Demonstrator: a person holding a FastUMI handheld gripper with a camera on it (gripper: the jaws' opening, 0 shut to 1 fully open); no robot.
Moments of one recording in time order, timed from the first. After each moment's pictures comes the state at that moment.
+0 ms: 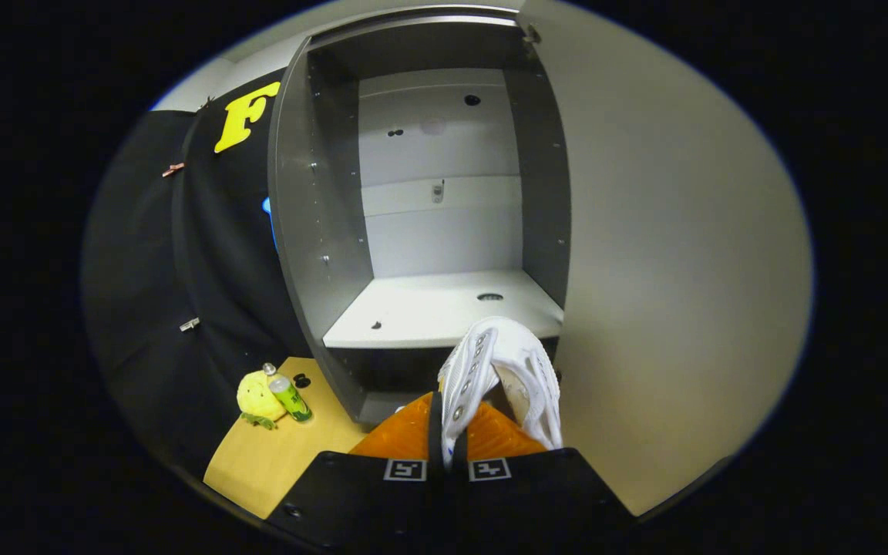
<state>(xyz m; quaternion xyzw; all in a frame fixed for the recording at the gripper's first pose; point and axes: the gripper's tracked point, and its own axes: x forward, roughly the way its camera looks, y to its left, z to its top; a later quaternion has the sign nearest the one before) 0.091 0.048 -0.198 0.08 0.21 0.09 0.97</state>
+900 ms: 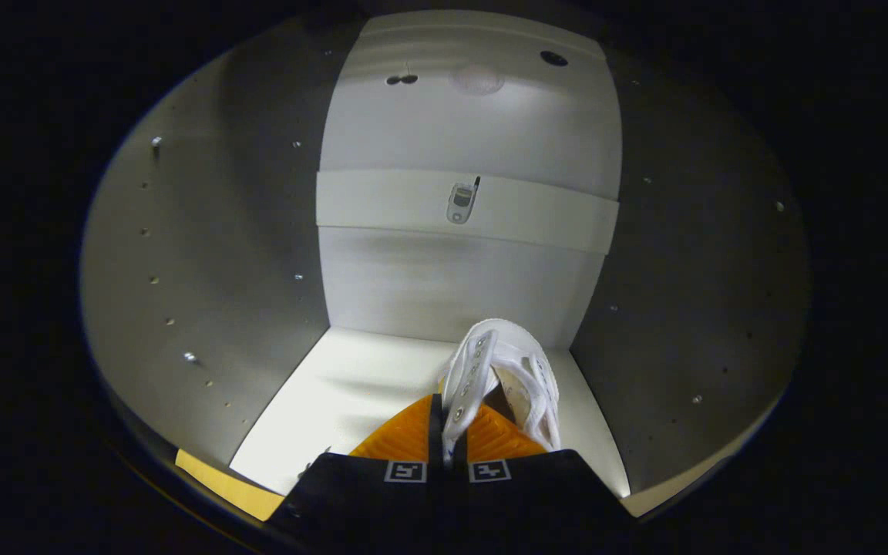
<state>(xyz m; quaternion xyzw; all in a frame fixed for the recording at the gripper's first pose) 0.362 0.101 -0.236 -0.01 0.24 0.09 0.97</state>
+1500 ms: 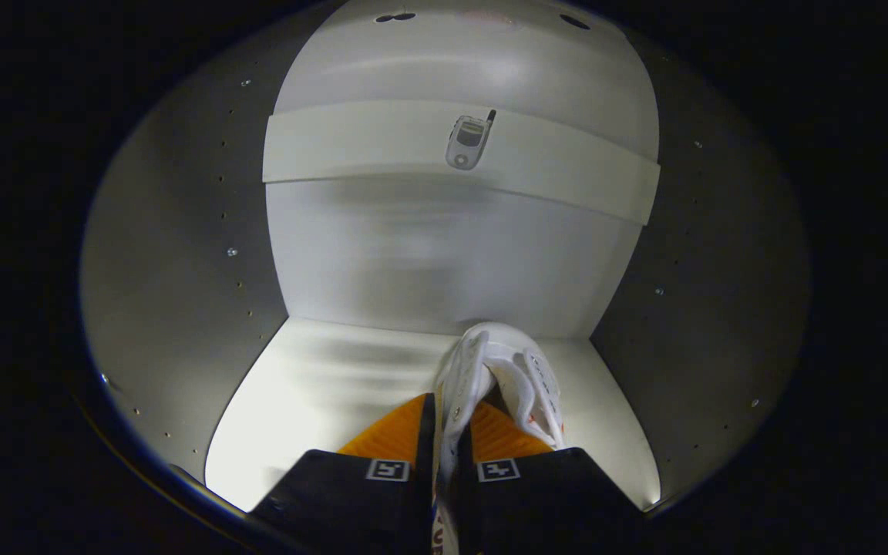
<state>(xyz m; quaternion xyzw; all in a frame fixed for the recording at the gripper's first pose) 0.389 0.121 -0.283 0.00 0.30 0.07 0.95</state>
